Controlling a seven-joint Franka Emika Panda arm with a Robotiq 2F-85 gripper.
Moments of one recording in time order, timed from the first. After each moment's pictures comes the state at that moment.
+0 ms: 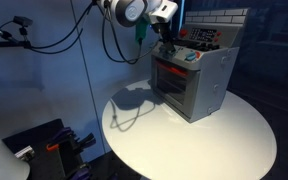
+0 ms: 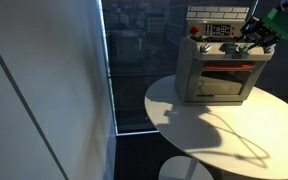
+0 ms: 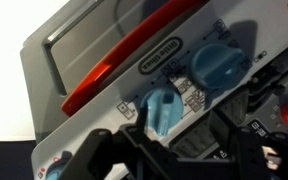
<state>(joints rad) -0.08 0.13 0.07 -2.14 0.17 3.00 0.67</state>
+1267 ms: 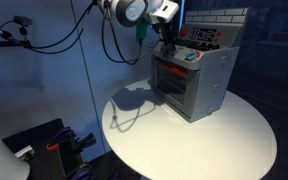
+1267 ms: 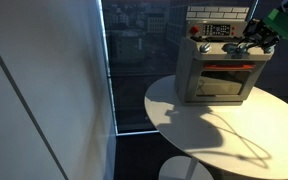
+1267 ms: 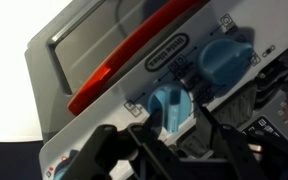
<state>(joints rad) -0.07 0.13 0.06 -2.15 0.17 3.00 0.69</state>
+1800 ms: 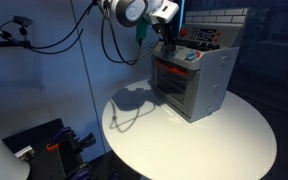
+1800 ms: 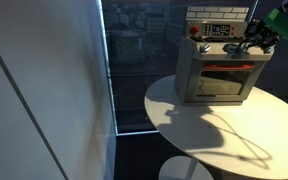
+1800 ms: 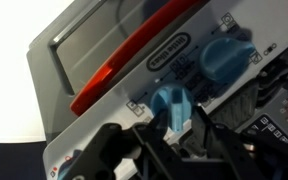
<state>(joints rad) -0.07 0.13 0.06 -2.15 0.16 3.00 0.70</state>
